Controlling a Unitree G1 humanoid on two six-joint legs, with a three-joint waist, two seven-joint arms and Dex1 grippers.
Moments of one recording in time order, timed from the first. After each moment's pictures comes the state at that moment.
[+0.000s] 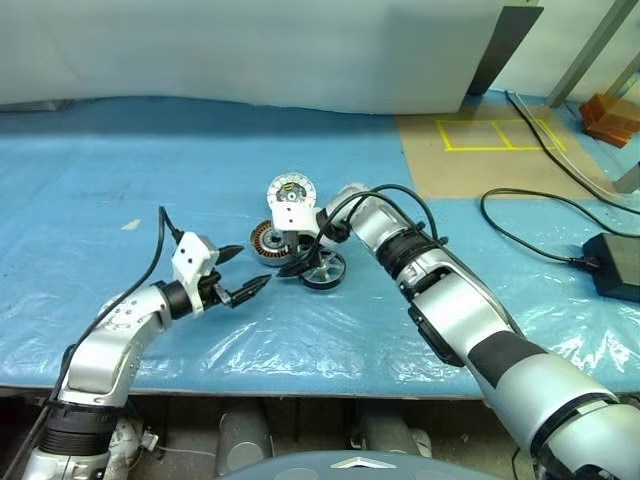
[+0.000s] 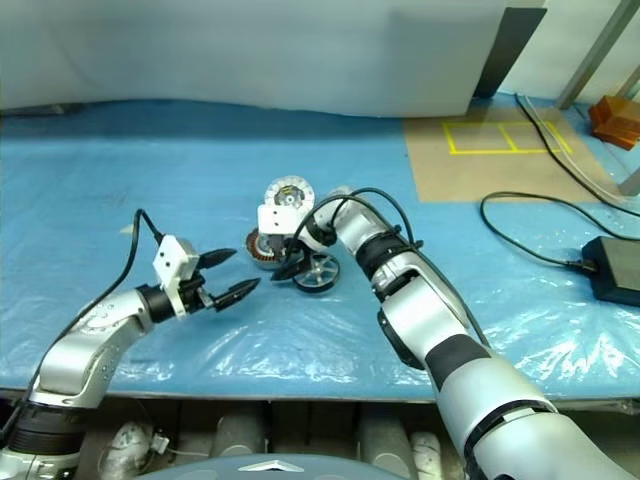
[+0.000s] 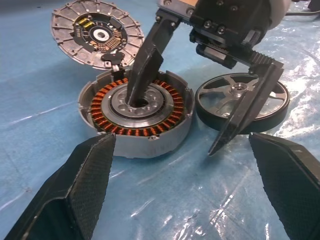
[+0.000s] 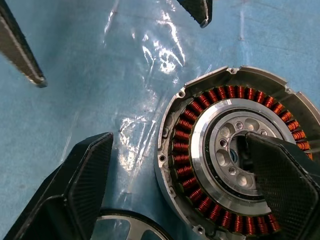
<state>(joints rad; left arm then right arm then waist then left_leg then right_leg) -0.06 0.54 0.04 -0.22 -0.41 0.37 -0.78 -1.16 -0.08 0.47 1.03 -0.28 -0.05 1.22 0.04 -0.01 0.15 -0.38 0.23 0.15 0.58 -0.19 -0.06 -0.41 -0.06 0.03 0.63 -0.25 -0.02</state>
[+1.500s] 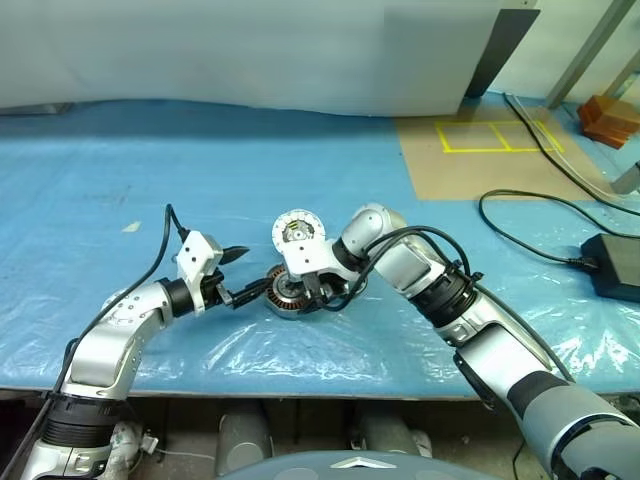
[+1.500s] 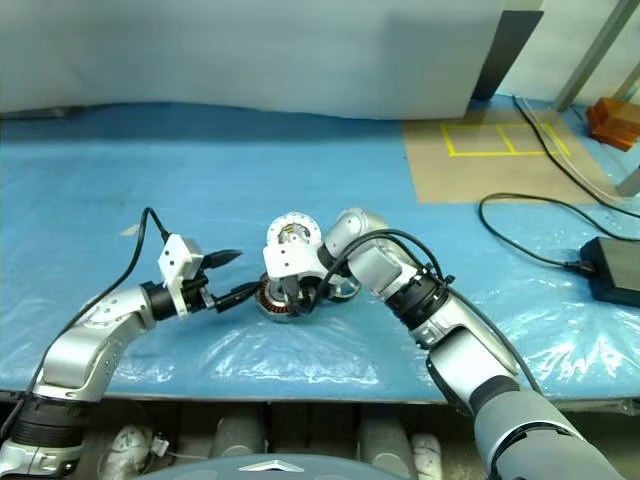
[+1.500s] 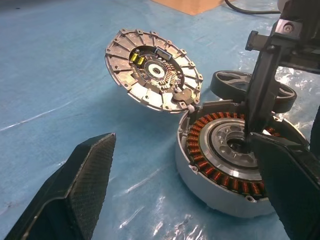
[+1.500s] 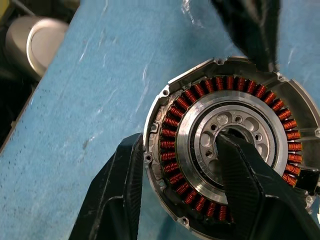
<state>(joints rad) -0.09 0.55 0.03 -0.20 -0.41 0.38 -0.84 -0.84 -0.25 0.61 0.19 -0.23 0.50 1.49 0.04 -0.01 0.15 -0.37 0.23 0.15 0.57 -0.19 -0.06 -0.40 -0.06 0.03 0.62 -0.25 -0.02</state>
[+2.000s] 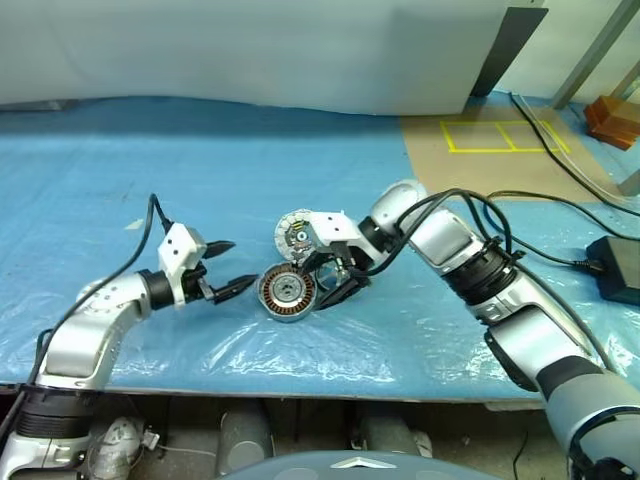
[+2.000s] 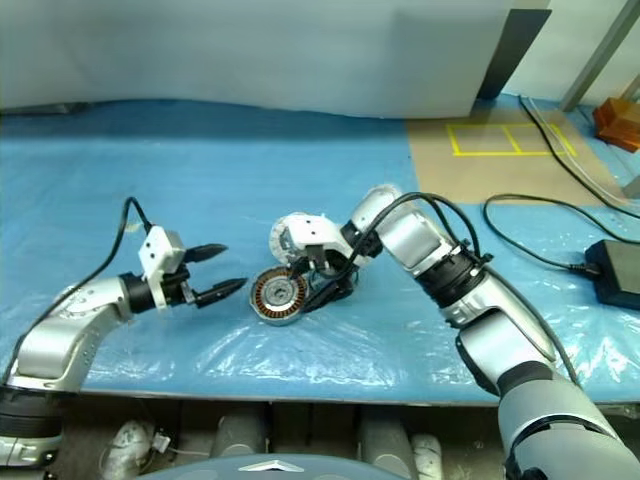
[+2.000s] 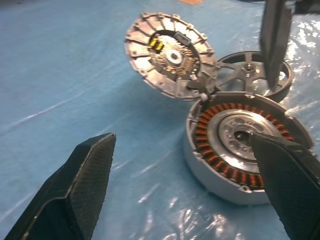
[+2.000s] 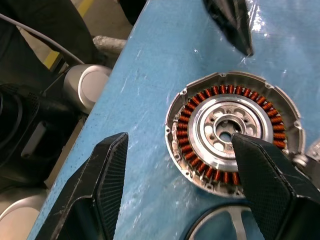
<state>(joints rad) -0.12 0.65 0.09 -0.16 -0.42 0.37 -0.92 -0.93 -0.47 0.59 0.13 0.10 0.53 1.55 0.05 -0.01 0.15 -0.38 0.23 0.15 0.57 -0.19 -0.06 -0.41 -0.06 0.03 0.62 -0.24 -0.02</state>
